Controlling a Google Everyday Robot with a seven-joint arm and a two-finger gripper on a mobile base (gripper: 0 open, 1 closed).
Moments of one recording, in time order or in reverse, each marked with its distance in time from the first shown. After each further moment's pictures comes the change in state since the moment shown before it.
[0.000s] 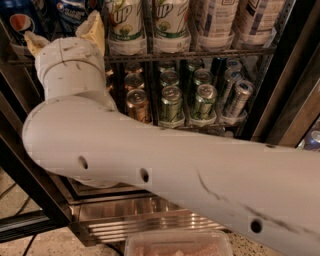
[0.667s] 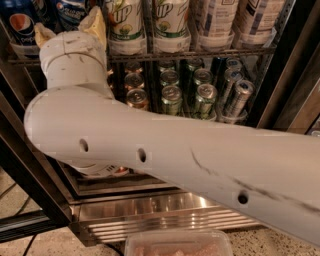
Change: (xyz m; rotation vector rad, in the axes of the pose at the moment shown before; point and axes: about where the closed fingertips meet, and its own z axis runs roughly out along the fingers) arm 0.002 -0.011 0.017 0.047 -0.001 -0.009
